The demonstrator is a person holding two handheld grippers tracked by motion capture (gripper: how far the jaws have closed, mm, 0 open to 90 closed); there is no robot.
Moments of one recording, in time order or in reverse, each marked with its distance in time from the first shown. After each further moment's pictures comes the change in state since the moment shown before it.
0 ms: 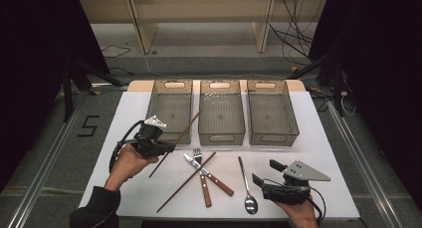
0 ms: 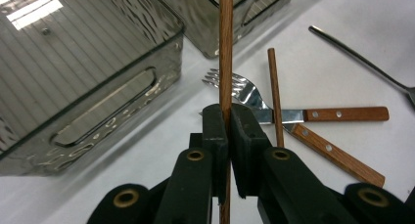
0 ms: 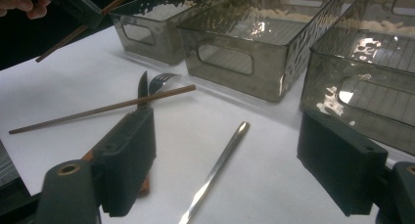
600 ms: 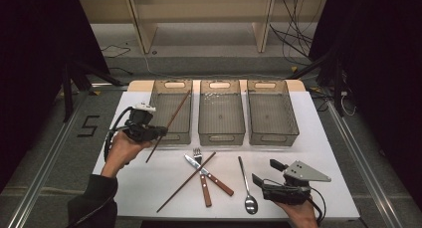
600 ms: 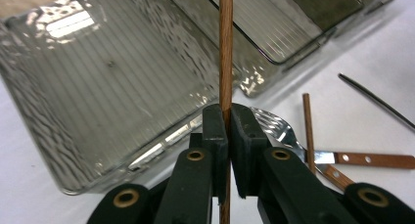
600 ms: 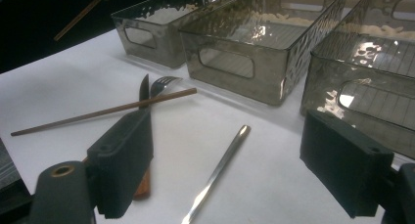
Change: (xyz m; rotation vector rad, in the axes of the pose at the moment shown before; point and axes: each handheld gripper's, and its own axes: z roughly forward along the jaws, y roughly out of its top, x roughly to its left) left arm 0.032 0.019 -0.015 -0.094 0.070 -0.075; right arm 0.000 0.000 -0.001 -0.012 0.005 0.000
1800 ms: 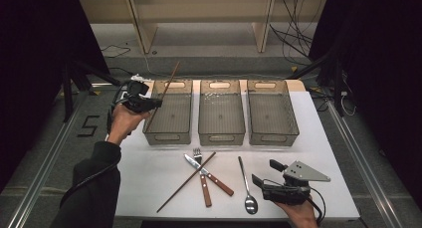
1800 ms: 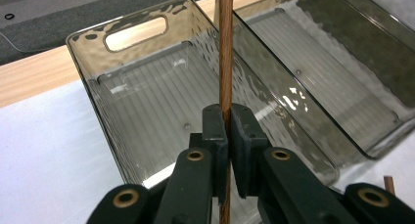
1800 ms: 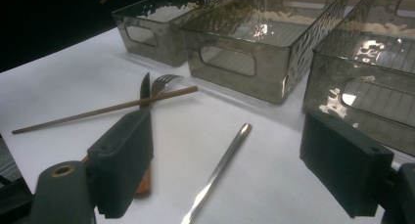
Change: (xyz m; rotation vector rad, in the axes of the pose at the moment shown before) left arm 0.054 0.056 0.018 -0.075 0.124 -0.040; right arm 0.000 -0.001 0.001 0.004 0.005 0.000
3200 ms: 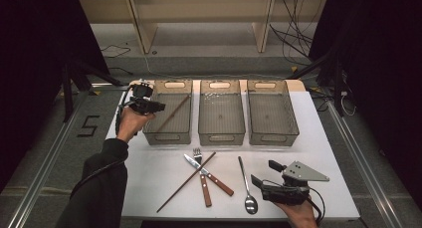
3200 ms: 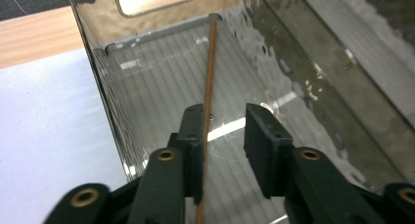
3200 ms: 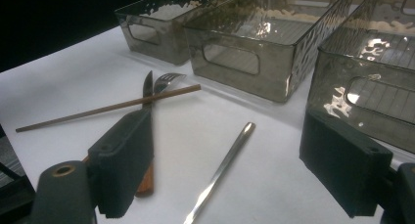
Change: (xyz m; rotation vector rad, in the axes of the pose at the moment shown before) left arm 0.014 -0.010 0.037 0.051 0.048 -0.097; right arm 0.000 -0.001 0.001 0.005 0.011 -0.002
